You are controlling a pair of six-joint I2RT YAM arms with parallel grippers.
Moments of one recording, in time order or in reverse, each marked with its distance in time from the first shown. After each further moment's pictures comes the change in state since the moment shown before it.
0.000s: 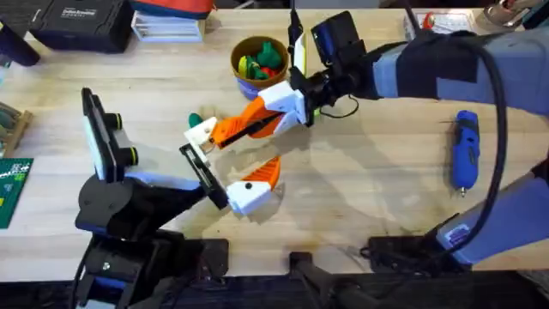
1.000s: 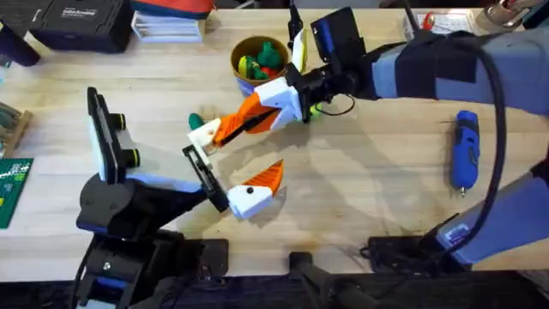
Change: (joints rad) left arm -0.002 0.000 0.000 0.001 0.037 0.003; right arm -0.003 0.002 0.000 0.091 0.068 0.084
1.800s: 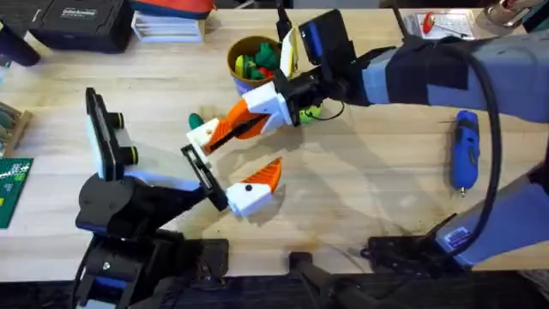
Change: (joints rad) left arm 0.006 0.002 0.000 -0.002 -0.007 -0.018; right arm 0.069 0.000 0.000 0.057 0.058 0.019
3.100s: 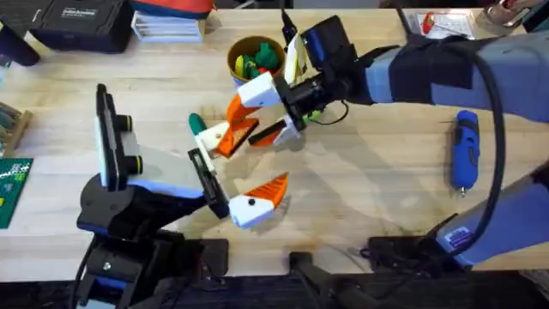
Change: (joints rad) left arm -0.013 -0.002 0.000 0.005 0.096 0.049; right arm -0.017 -0.011 -0.003 -0.155 0.123 -0.120
